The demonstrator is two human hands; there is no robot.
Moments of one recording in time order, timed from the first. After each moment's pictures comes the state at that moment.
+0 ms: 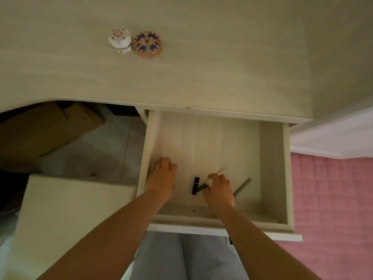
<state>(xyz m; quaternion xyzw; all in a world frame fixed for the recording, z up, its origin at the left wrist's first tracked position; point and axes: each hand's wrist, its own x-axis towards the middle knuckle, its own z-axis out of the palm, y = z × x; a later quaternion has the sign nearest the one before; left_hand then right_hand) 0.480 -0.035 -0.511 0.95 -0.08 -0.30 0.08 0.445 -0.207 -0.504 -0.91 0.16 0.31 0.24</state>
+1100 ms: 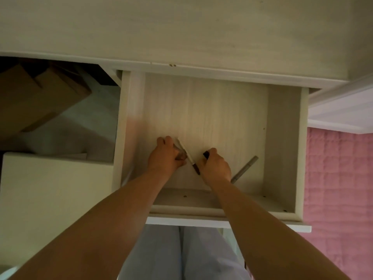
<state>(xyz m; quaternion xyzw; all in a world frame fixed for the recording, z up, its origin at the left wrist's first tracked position) 0.490 -0.075 -0.573 0.93 0.05 -0.31 0.21 0.462 -0.221 -0.559 -0.88 0.21 0.34 0.24</state>
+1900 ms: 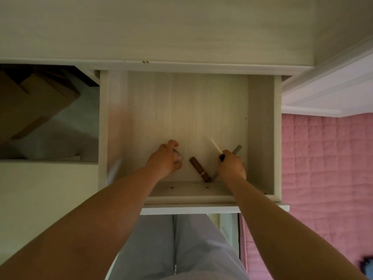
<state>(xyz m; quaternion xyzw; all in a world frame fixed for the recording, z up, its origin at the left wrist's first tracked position) 0.474 -0.098 -0.570 0.87 -0.02 -0.42 0.25 0.440 -0.293 -0.546 -0.87 0.29 0.36 0.20</state>
